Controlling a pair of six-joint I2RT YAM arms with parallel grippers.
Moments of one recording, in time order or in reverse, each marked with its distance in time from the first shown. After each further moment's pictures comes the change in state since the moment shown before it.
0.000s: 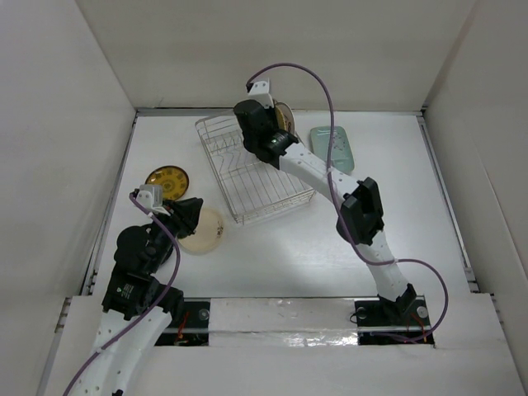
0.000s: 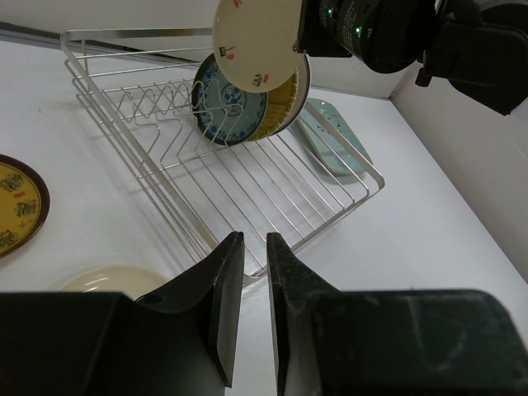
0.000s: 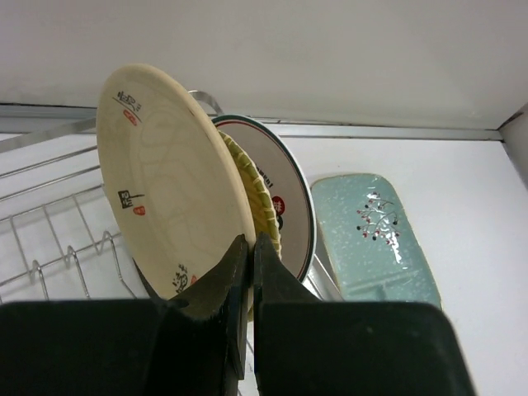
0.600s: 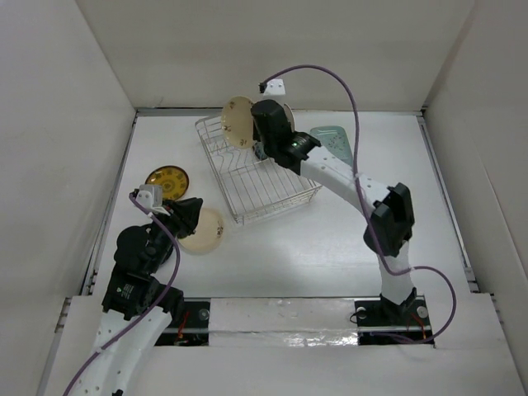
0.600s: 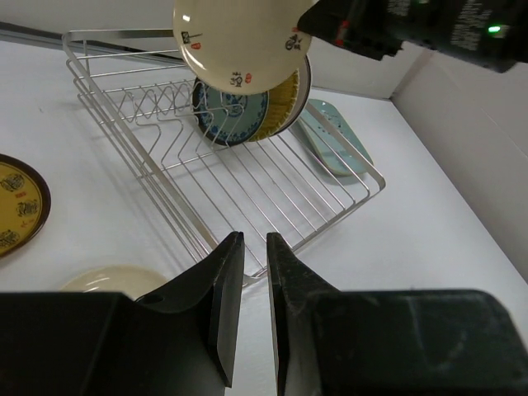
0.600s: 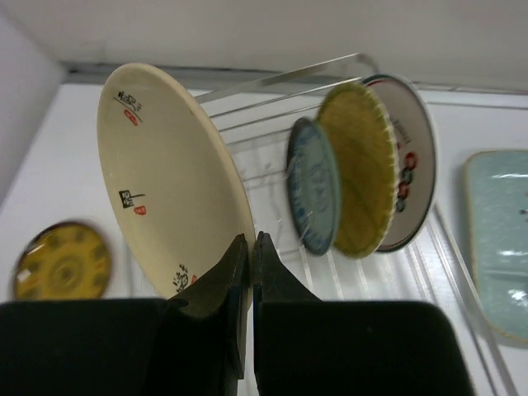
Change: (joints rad) left arm 0.000 -0.001 0.000 0.000 -0.003 0.000; right arm 0.000 -0.353 -0.368 0.043 -0.473 0.285
